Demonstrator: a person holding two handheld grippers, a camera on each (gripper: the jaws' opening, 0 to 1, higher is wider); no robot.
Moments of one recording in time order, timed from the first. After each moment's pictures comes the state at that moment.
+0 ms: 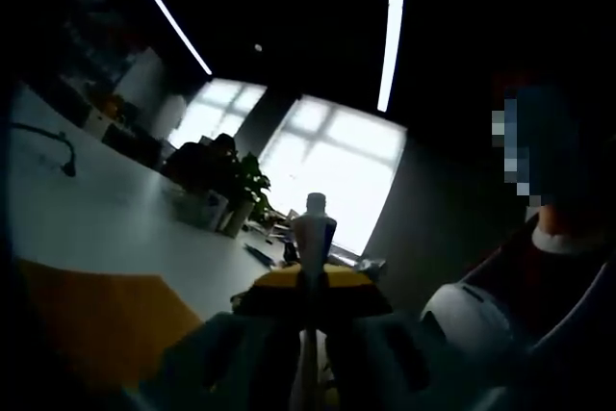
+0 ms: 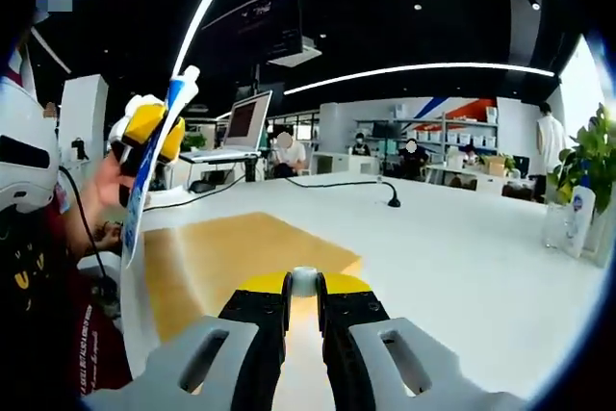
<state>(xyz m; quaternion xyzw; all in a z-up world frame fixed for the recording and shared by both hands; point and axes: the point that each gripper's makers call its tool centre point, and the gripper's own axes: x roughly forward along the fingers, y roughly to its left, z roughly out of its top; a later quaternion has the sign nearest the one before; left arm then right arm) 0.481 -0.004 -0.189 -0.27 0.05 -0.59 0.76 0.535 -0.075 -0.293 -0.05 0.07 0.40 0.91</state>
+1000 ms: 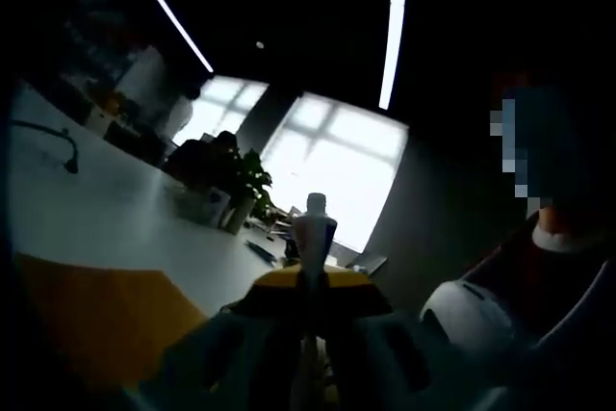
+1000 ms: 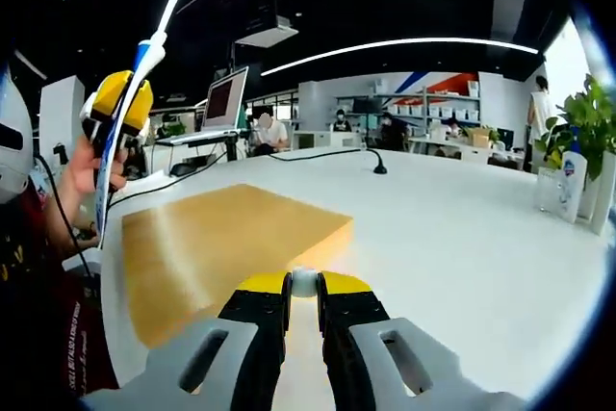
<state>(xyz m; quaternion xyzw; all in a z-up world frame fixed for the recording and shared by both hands) 0.482 0.000 -0.193 -0.27 0.05 -0.59 0.76 0.543 -0.078 -0.328 -0.04 0.13 0.35 0.93</state>
